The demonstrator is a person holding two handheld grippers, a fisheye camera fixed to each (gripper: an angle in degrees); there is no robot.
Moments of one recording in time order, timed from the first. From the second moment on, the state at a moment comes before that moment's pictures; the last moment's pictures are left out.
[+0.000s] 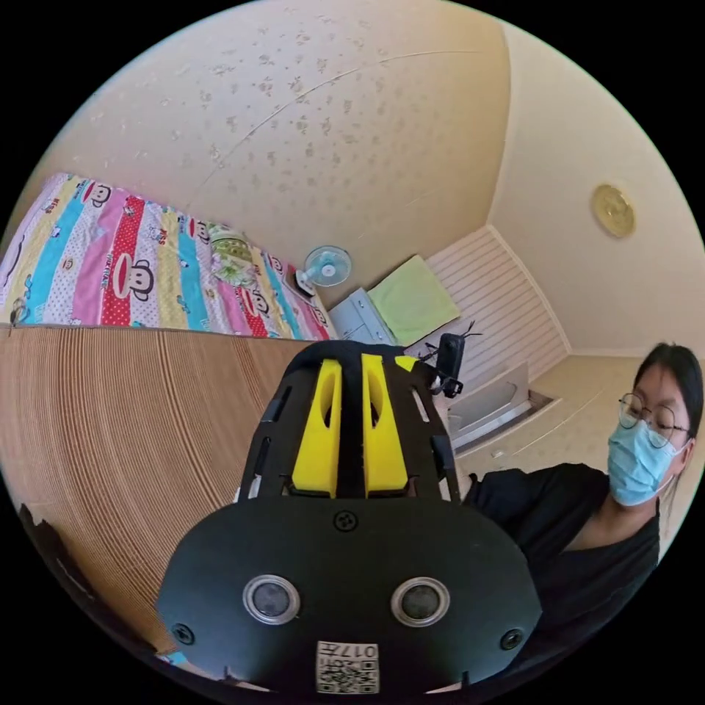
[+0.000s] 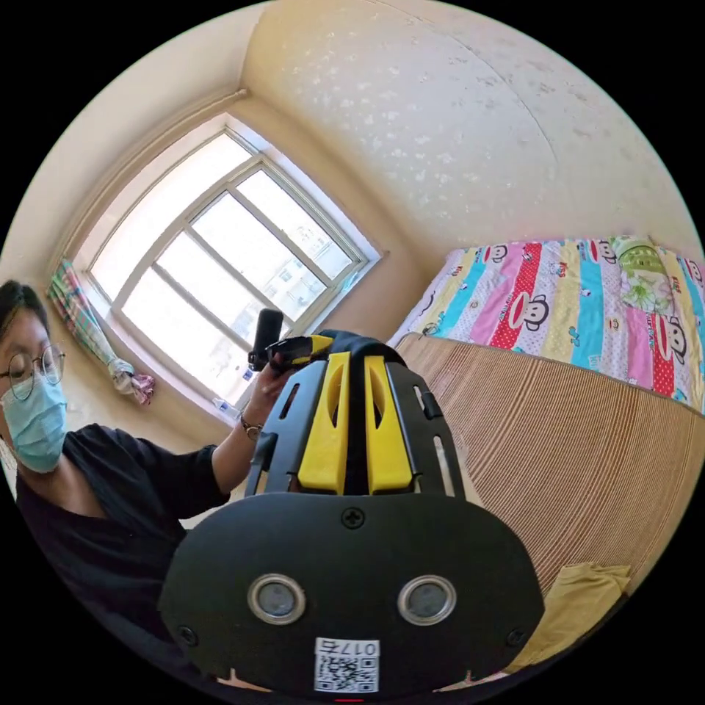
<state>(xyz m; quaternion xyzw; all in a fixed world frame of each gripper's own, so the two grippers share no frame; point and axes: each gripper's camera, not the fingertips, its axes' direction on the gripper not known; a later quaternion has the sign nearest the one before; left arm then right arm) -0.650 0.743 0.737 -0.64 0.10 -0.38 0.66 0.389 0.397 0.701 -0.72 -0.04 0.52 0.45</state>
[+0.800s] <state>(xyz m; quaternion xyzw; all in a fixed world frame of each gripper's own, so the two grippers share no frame) -0.636 0.919 0.477 -0.70 -0.15 -0.47 0.51 0.198 0.477 0.387 -0.78 0.08 0.60 0.15</state>
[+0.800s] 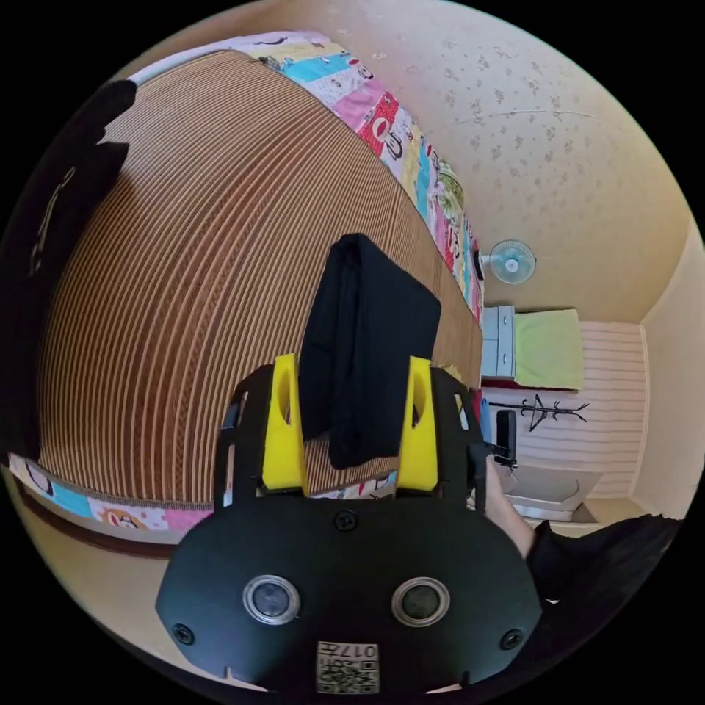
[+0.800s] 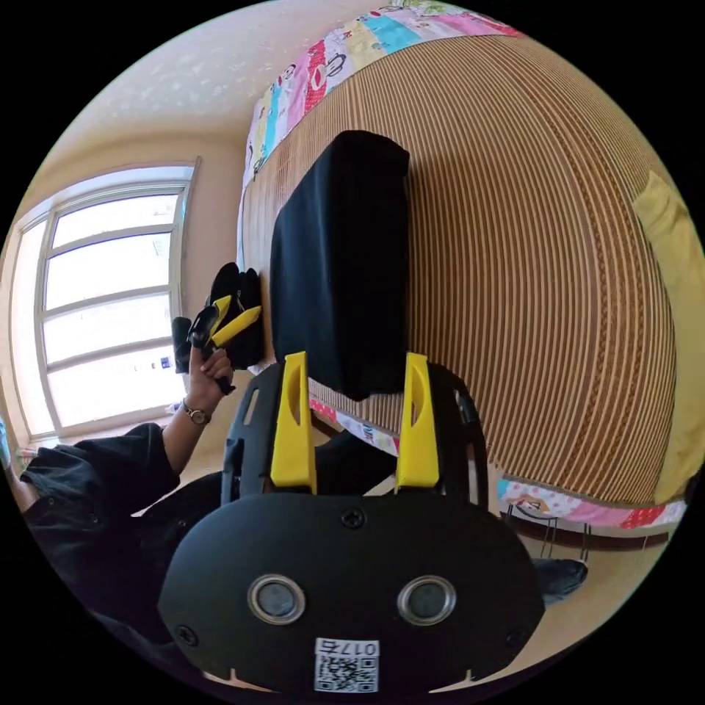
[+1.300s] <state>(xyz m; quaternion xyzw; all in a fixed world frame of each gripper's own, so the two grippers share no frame) -0.606 1.008 0.472 -0.73 -0.13 -0.53 0.40 0.113 0.585 0.384 -0.77 0.10 0.62 0.08</state>
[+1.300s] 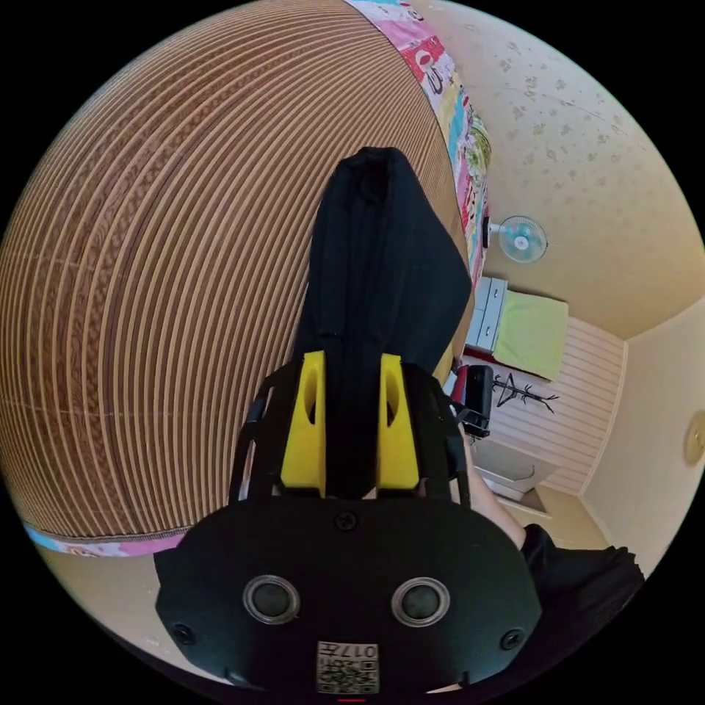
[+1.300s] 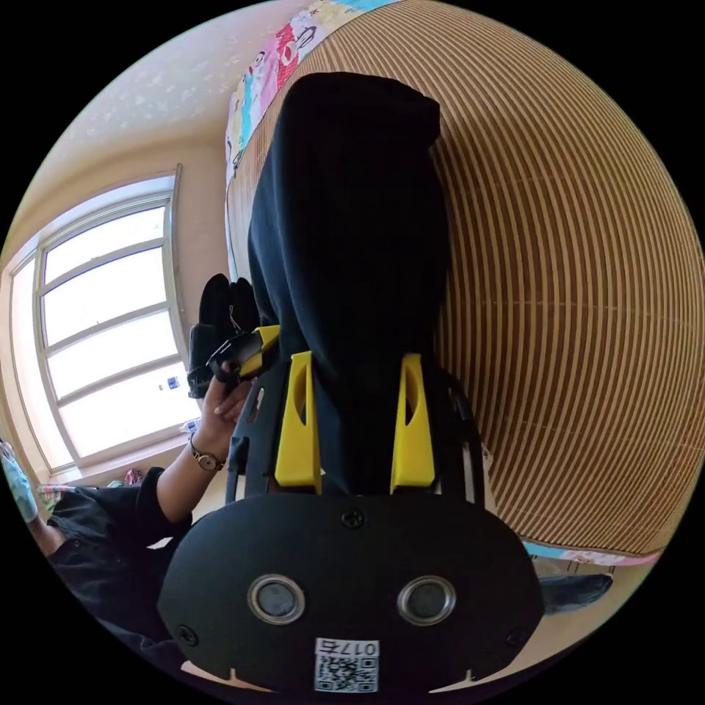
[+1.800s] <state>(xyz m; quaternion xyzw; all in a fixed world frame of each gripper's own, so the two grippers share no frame) -0.737 0.781 0.476 -0.76 -0.36 -0.27 0.48 -0.114 0.750 0.538 -0.78 -0.04 0.62 0.03</state>
